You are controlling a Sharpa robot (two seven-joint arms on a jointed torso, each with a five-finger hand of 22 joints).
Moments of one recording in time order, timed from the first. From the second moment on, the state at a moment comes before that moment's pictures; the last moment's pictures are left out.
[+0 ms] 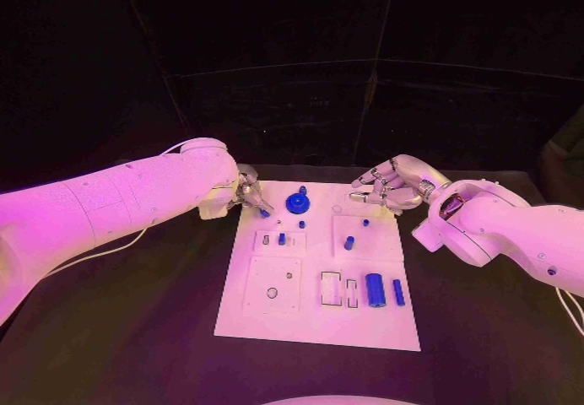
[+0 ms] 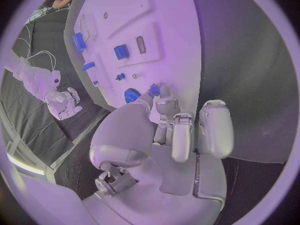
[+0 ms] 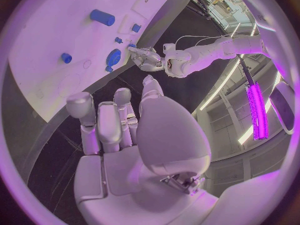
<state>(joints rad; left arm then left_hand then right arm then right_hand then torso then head) 1.40 -0.50 -0.13 1.07 -1.03 0.24 -0.52 1.16 0.07 0.12 0.12 0.06 0.92 0.04 0.72 0.44 1.28 -0.03 1.09 0.93 1.47 -0.09 1.57 1.31 0.06 1.47 0.02 1.35 1.28 1.24 -0.92 -0.01 1.61 -0.92 -0.37 -0.02 1.39 -0.04 -0.21 0.28 0.36 0.93 0.15 0.12 0.07 1.19 0.06 0.89 0.92 1.47 -0.01 1.24 1.12 0.11 1.19 0.10 1.22 0.96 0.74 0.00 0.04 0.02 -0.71</state>
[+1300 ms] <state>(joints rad) 1.39 -0.68 -0.13 1.34 -0.99 0.10 -0.50 1.28 0.05 0.17 0.04 0.04 0.91 0.02 0.74 0.47 1.29 -0.05 1.09 0.93 1.47 -0.10 1.57 1.31 0.06 1.47 0.01 1.36 1.30 1.24 -0.93 -0.01 1.61 -0.92 -0.37 -0.02 1.38 -0.04 -0.21 0.28 0.37 0.93 0.15 0.12 0.07 1.19 0.06 0.89 0.92 1.47 -0.01 1.24 1.12 0.11 1.19 0.10 1.22 0.96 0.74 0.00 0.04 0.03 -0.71</state>
